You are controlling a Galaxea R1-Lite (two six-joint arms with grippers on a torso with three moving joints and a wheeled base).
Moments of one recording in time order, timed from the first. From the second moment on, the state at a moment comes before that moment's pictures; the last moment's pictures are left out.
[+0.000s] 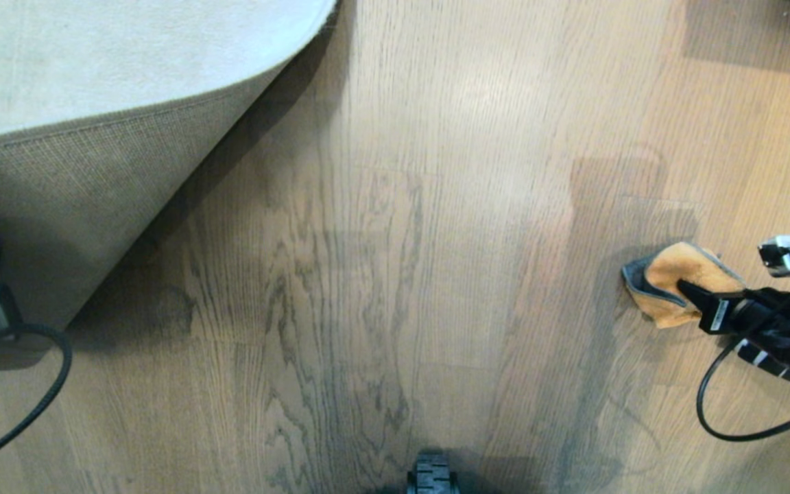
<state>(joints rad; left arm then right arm) 0.02 1.11 -0.25 -1.06 0.39 0.33 -0.21 1.81 -0.40 -1.24 0.20 -0.03</state>
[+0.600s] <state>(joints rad) 0.02 1.11 -0.24 -1.06 0.39 0.33 -0.21 1.71 -0.31 -1.24 0.20 -0.03</state>
